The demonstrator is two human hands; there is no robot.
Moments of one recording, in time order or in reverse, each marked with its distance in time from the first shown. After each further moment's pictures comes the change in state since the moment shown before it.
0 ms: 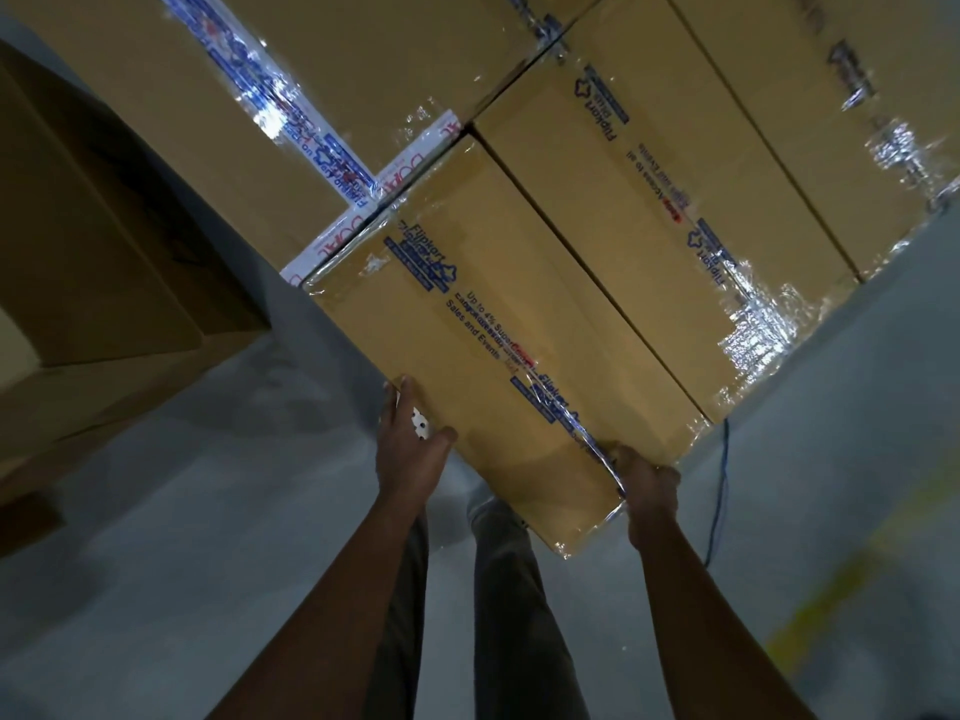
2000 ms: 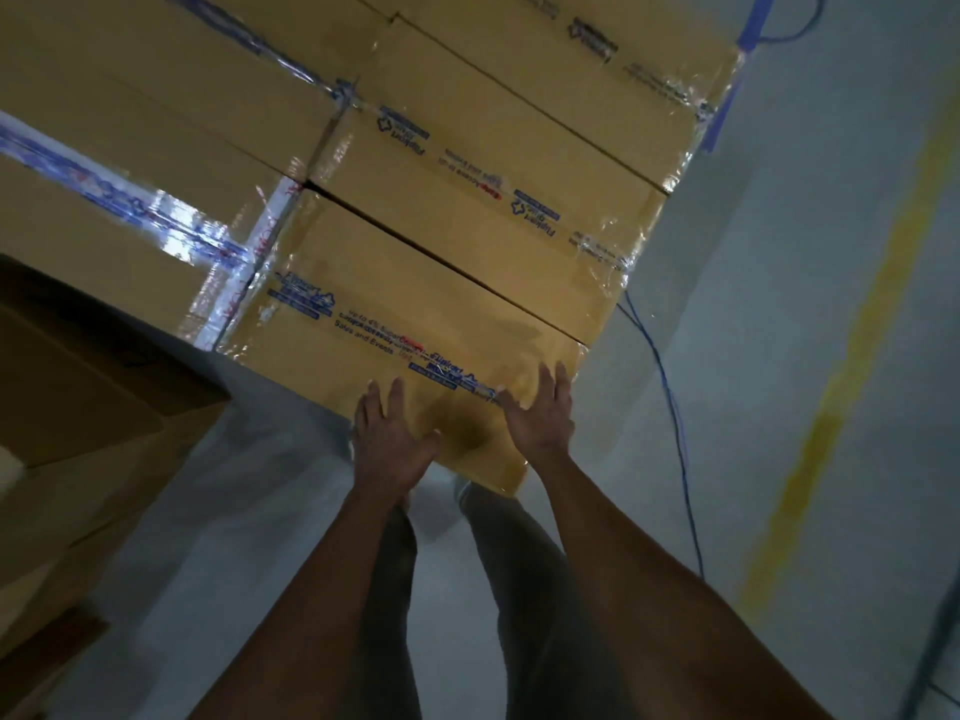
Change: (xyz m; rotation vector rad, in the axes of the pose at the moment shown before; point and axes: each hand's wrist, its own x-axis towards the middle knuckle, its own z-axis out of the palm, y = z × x) left_hand -0.092 0.075 0.026 0.662 -0.153 0.310; right_hand -0.053 -0.015 -0.040 -0.417 -0.161 -0.413
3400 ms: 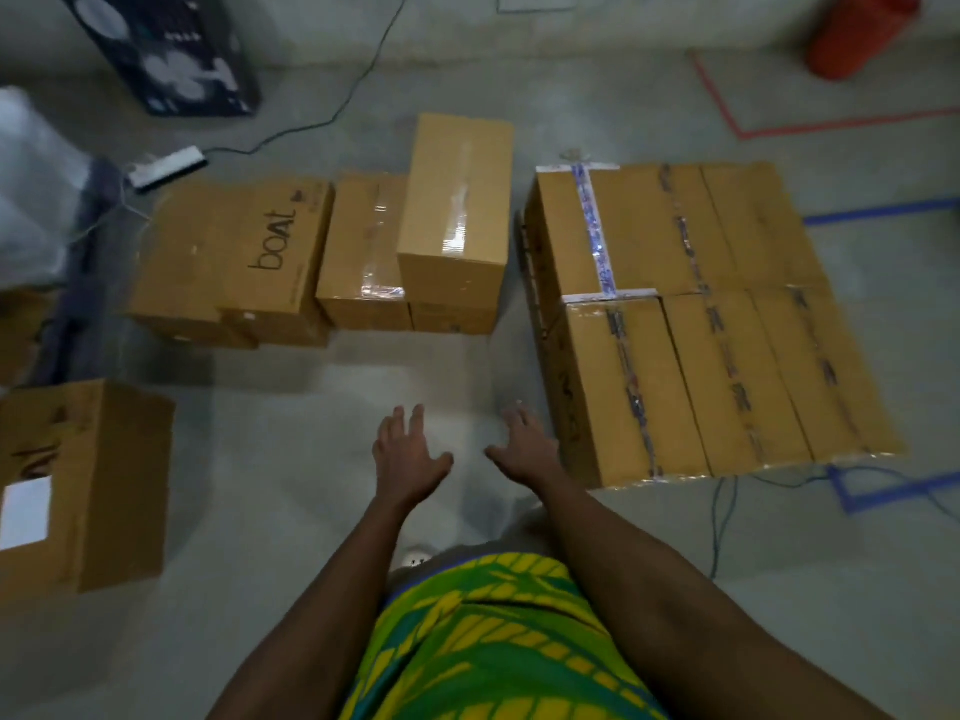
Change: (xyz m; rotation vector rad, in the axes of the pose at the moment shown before) left_hand -0.527 -0.213 0.095 -0.500 0.615 -0.457; right_hand -0.479 0.046 0.032 -0.931 -0.400 -1.106
